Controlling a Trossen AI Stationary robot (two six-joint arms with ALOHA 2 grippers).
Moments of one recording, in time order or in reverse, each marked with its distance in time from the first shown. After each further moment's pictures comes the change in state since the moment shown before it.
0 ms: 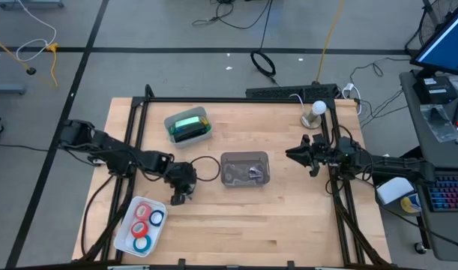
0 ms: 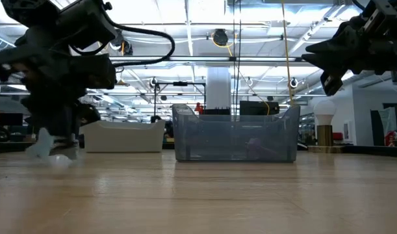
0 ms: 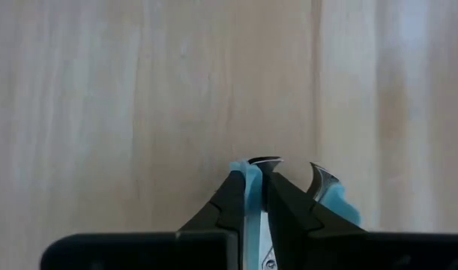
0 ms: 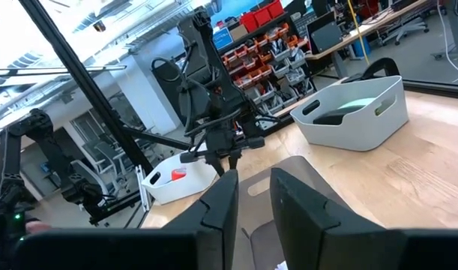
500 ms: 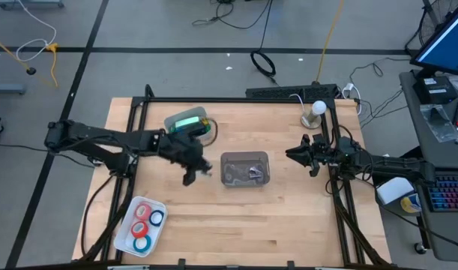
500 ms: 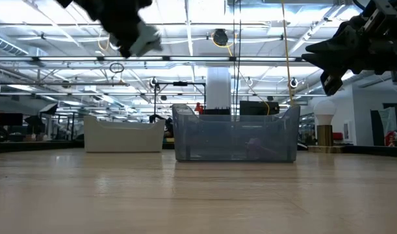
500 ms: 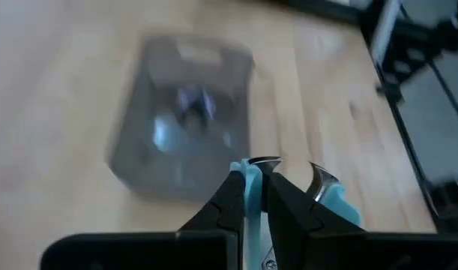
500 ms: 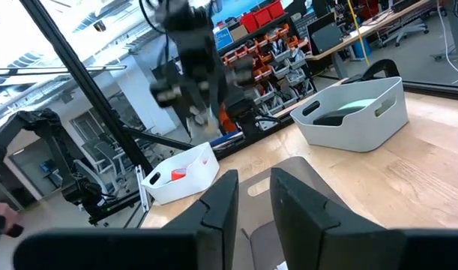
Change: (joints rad) left arm 0.152 -0.185 0.300 -0.053 -0.072 0.071; right arm 0.000 0.000 0.000 0.002 0.000 -0.003
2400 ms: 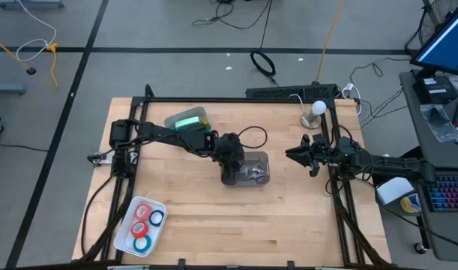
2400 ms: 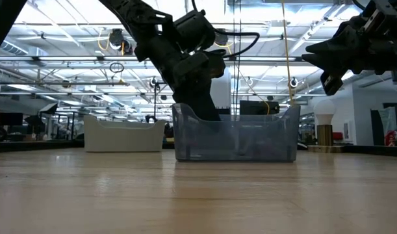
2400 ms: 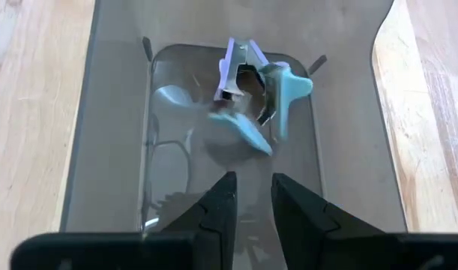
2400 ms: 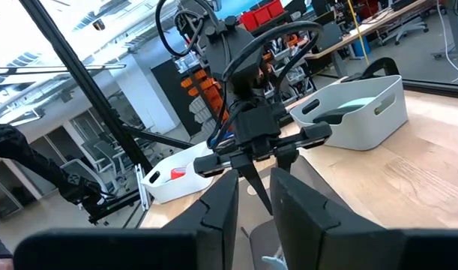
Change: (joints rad) left arm 0.120 0.708 0.383 0.059 0.105 0.192; right arm 0.000 0.000 0.000 -0.004 -0.001 0.000
